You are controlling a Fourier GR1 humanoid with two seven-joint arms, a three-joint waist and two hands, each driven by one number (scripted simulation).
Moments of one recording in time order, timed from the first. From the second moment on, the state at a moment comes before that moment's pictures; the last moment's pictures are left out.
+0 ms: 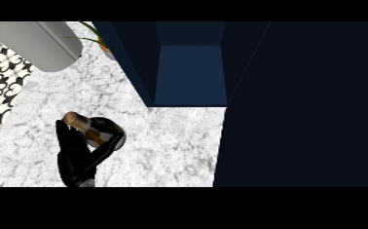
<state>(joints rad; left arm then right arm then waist) 0.05 0.01 0.04 -1.22 0.58 0.41 -0.57 -0.11 -0.11 0.14 -2.50 -0.04 0.01 0.67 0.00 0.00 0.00</state>
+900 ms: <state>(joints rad) -0.08 0.13 -0.03 -1.03 0.47 0.21 -0.62 -0.11 -0.10 0.12 -2.49 -0.05 0.02 0.67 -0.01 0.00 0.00</state>
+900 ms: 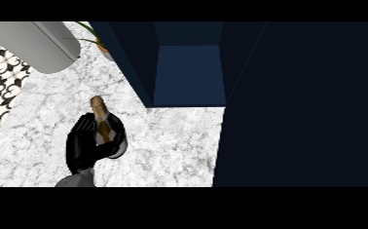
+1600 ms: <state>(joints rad) -0.07 0.30 -0.08 -1.11 0.36 -0.07 -0.73 -0.13 -0.10 0.11 -2.48 -0.05 0.03 0.68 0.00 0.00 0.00</state>
